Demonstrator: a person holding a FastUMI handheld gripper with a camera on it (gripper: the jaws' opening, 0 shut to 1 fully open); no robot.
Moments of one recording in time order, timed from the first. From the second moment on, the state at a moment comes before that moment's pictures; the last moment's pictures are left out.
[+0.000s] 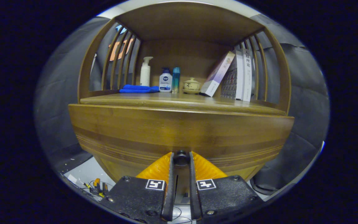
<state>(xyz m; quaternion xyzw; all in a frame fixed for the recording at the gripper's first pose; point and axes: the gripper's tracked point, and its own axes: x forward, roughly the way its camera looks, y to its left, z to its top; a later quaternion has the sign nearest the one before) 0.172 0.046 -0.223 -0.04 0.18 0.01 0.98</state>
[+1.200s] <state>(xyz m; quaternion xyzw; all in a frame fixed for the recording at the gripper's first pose) 0.048 0.041 -0.218 -0.03 0.20 0.04 0.98</state>
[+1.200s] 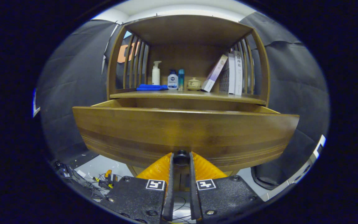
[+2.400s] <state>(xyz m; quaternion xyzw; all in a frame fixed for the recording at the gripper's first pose) -0.019 0.036 -0.160 -0.03 0.15 0.03 0.99</state>
